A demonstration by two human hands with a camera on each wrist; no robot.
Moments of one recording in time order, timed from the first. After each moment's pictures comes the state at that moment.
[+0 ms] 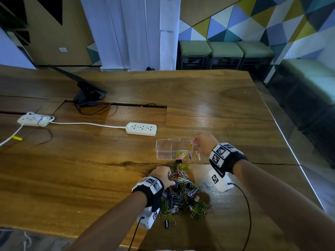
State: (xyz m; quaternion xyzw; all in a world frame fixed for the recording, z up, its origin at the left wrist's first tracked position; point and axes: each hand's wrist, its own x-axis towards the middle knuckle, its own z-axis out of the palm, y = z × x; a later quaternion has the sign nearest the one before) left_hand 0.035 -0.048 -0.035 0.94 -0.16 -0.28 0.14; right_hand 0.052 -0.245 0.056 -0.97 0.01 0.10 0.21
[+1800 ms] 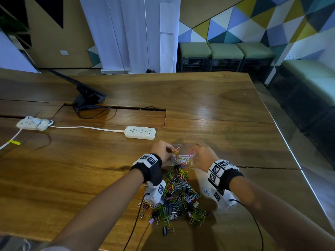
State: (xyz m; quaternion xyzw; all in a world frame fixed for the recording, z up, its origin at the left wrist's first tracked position) left_hand 0.092 -0.072 0.028 0.90 -0.11 -0.20 0.36; right_hand 0.041 -0.253 0.012 -0.98 -0.04 0.04 0.20
